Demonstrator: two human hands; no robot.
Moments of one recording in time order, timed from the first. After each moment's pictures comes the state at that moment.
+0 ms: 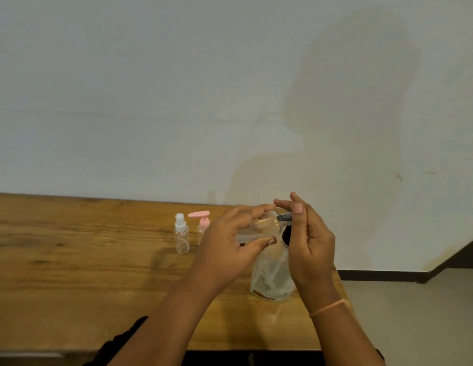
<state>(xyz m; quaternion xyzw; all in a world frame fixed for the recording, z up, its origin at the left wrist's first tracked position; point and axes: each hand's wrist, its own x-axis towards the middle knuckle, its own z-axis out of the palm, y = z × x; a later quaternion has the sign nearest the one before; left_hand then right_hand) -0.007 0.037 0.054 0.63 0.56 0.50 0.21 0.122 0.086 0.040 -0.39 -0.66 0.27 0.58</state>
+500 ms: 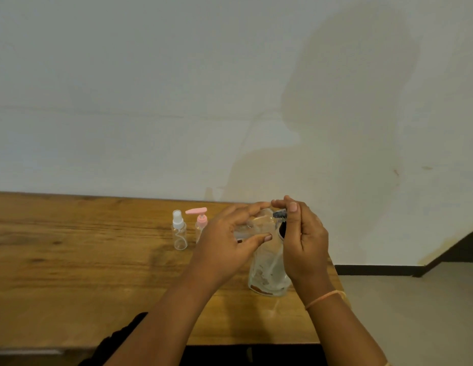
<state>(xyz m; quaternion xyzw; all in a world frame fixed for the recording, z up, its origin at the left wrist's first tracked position) -0.007 0.040 0.047 0.62 0.58 0.49 0.21 0.121 0.091 0.031 -0.40 -0.67 0.23 0.58</state>
